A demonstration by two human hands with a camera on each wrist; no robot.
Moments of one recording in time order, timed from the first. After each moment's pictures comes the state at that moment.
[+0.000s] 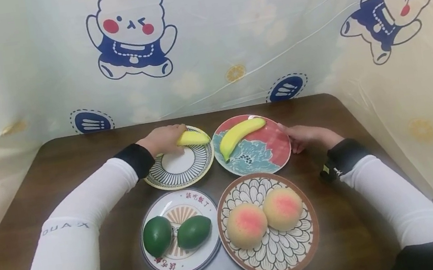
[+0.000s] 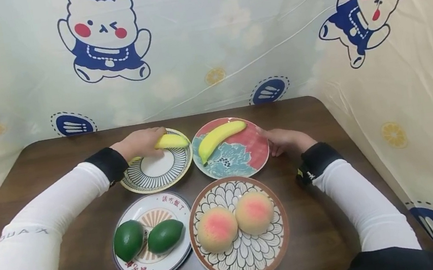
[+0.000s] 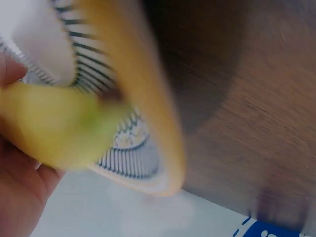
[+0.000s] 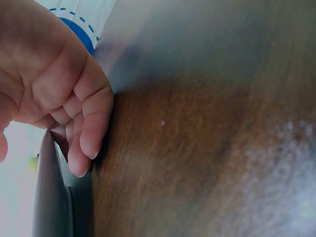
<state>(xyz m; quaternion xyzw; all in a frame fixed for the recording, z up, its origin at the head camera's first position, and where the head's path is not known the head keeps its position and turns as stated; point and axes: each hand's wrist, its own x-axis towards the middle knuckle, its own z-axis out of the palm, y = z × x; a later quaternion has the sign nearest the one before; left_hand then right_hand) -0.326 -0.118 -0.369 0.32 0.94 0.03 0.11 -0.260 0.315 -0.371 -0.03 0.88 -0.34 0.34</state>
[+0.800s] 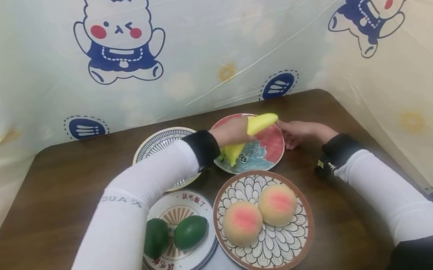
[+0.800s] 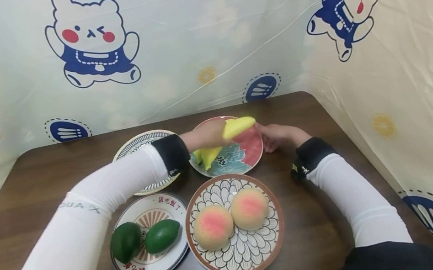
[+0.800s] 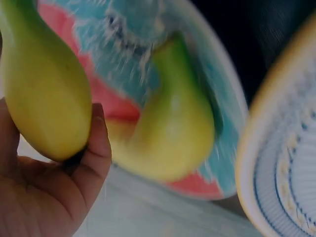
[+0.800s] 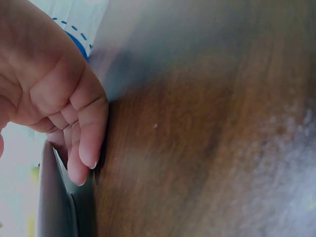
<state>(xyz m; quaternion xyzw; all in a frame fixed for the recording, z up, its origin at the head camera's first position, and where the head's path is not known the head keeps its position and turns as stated) -0.276 0.072 -0.325 0.32 0.91 0.16 0.19 -0.256 0.323 -0.373 -0.03 0.85 -0.41 0.33</state>
